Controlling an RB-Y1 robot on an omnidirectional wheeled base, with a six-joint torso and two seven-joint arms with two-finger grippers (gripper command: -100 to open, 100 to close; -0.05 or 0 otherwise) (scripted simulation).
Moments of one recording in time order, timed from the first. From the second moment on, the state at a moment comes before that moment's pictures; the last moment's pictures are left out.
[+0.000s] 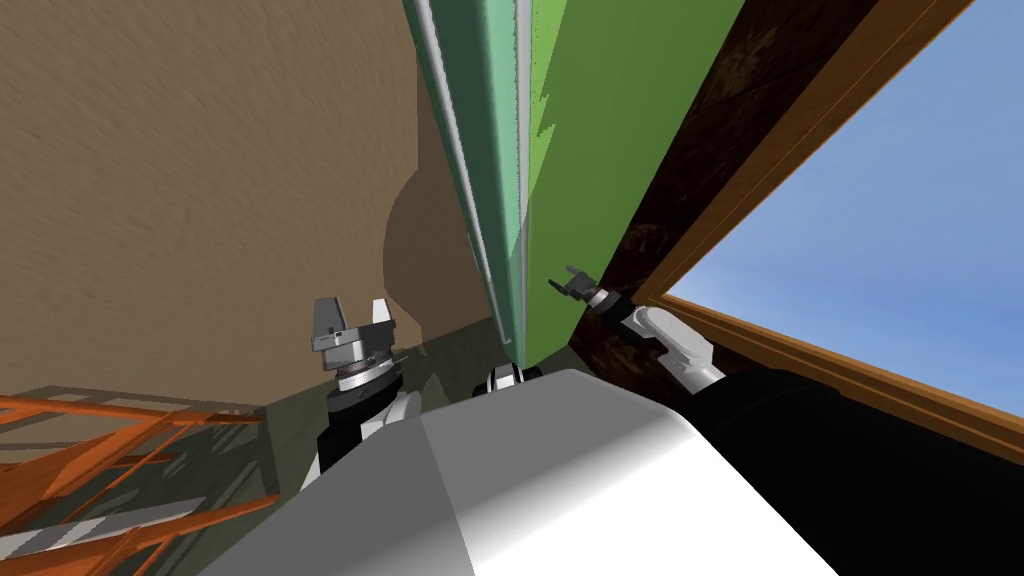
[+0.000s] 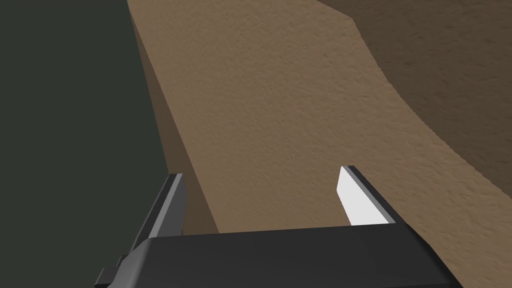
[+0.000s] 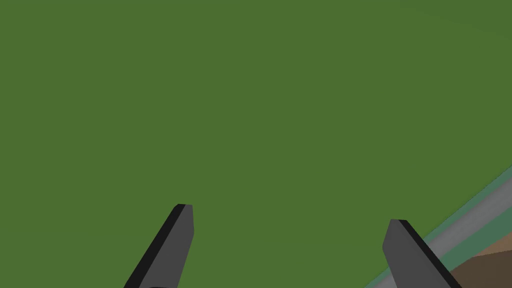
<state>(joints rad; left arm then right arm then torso) 0.54 0.05 0.01 -2.33 0.02 -0.59 -0.03 0.45 -0.77 -0.31 -2.27 0.89 -0.31 -0.02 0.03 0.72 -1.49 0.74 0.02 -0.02</state>
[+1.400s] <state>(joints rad) 0.54 0.05 0.01 -2.33 0.02 -0.59 -0.03 0.51 -1.00 -0.54 -2.29 1.21 -0.31 -0.01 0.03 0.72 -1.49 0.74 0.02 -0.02</state>
